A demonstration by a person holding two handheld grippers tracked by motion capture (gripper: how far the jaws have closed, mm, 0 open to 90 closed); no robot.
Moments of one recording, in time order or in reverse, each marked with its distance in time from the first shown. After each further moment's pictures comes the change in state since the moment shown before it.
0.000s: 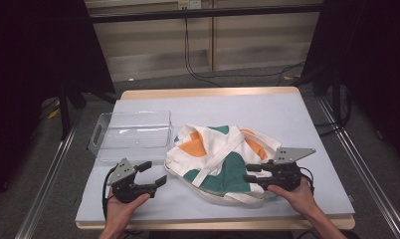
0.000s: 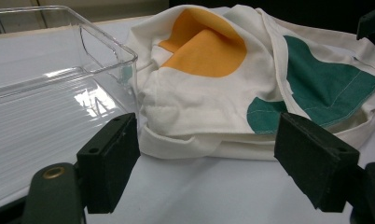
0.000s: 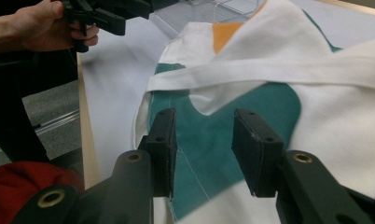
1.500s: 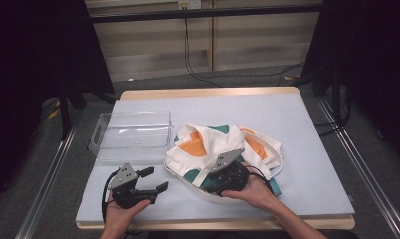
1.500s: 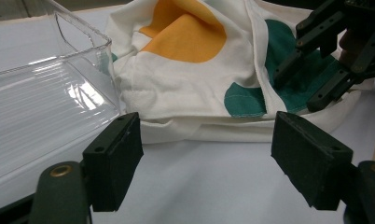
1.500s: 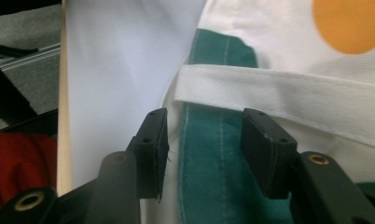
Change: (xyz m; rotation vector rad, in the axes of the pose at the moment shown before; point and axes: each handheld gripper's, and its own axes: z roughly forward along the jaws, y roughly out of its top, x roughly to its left) left arm -0.010 -0.002 -0.004 0.044 -0.039 0.028; right arm 0.026 0.024 0.113 0.301 0.064 -0.131
